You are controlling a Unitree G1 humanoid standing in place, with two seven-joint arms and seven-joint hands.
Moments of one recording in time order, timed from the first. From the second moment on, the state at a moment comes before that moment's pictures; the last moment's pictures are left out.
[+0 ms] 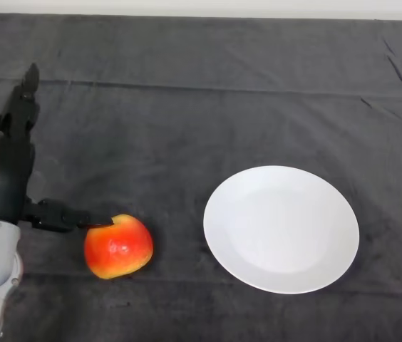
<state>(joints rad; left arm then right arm) -0.16 0.46 -0.03 -0.09 0.21 0.06 0.13 -0.43 -0.58 -0.86 1.18 0.82 0.51 0.72</state>
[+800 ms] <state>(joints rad) -0.08 0.48 -0.04 -0.01 0.22 -0.03 0.09 -0.43 -0.58 -0.86 1.18 0.82 0.51 0.72</state>
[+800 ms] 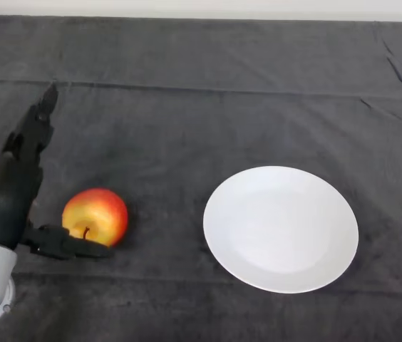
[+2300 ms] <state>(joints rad) -0.20 0.43 -0.08 -0.12 0.25 0.03 0.19 -0.43 -0.58 -0.86 1.18 0.82 0.51 0.72</state>
